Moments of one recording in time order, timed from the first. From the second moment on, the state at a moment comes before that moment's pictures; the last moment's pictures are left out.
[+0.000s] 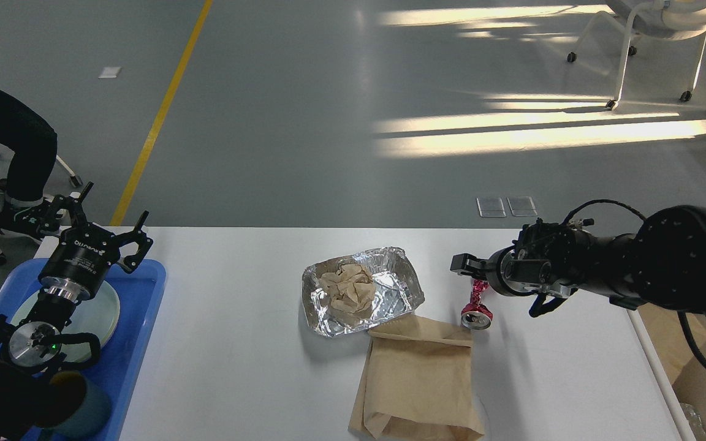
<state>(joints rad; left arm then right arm) -0.53 0.32 -1.08 -0.43 -0.06 -0.71 -0.17 1.34 -0.02 -1.18 0.81 0.11 0.04 -0.08</state>
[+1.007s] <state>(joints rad) -0.53 0.32 -1.08 -0.43 -0.06 -0.71 -0.17 1.18 0.06 -1.24 0.72 0.09 -0.07 -0.08</state>
